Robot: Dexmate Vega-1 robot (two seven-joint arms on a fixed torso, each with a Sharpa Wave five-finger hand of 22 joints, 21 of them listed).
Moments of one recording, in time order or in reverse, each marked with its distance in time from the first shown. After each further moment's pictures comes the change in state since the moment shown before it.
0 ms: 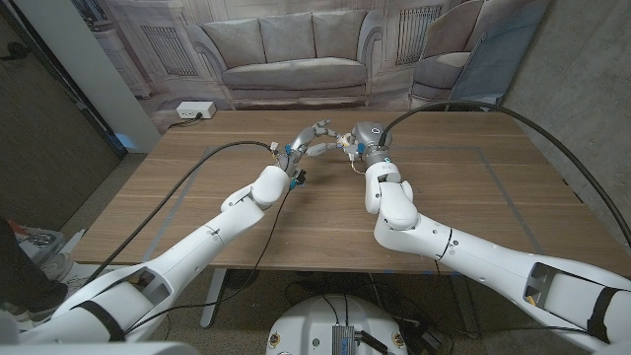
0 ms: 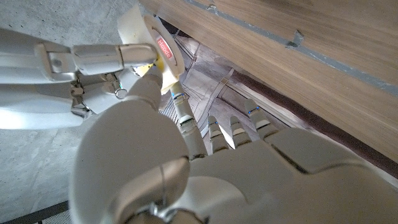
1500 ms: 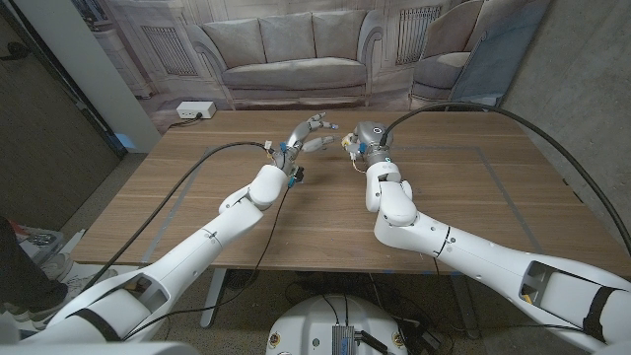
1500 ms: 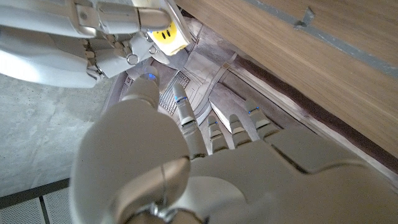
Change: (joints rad) left arm 0.040 -0.005 -0.045 -0.049 -0.033 -0.007 0.047; left_hand 0.028 0.010 -0.058 0.003 -0.011 -0.021 0.068 -0.041 0.031 0.038 -0.005 0.006 0.005 0.036 0.000 0.004 0.005 0.017 -0.005 -0.020 0.005; right arm -0.006 0.016 0.021 0.049 0.024 0.021 -0.058; right_hand -0.001 0.001 0.024 0.001 0.001 0.009 0.009 0.006 0.002 0.007 -0.004 0.000 0.000 0.000 0.000 0.000 0.000 0.004 -0.004 0.000 0.000
